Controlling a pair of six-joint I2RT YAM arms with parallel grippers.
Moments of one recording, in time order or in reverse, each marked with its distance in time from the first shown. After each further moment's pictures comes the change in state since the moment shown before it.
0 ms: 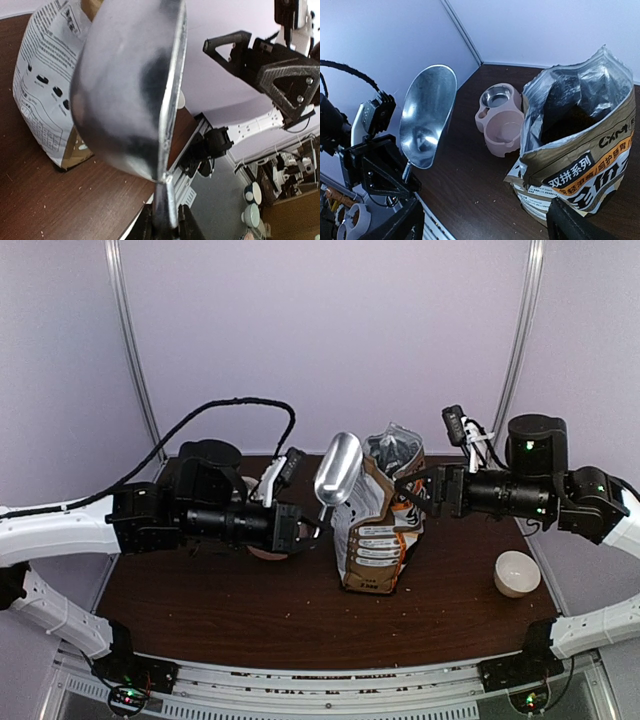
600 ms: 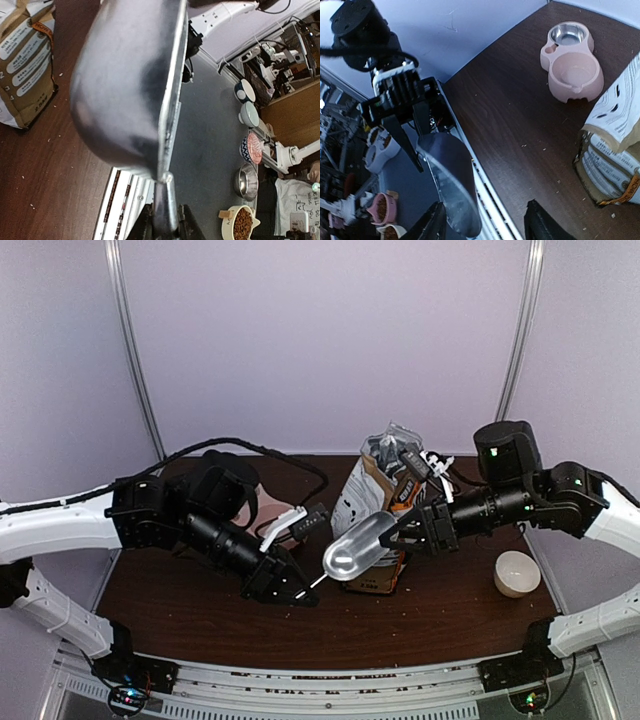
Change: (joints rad) left arm -0.022 0.022 0.072 -0.371 0.380 0.380; right arm -0.017 0.079 0.013 -0.117 -0.462 -0.112
